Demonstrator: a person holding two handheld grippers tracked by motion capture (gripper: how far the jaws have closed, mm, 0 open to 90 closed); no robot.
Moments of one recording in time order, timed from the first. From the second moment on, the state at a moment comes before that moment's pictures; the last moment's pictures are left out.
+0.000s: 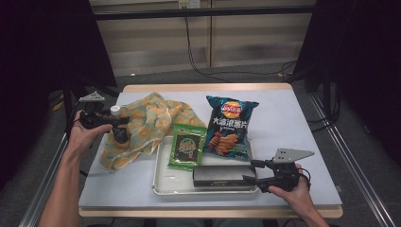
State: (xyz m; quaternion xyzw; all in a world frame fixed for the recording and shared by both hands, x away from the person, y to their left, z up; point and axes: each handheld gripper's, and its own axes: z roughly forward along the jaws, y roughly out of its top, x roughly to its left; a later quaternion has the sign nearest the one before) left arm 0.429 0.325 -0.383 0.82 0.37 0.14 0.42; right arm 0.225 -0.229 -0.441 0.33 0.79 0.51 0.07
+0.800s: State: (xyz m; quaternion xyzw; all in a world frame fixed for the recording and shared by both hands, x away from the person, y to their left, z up) left arm 0.427 0.334 -0.392 0.79 0.40 0.14 0.44; right arm 0.224 -0.227 -0.441 0.33 0.79 0.51 0.07
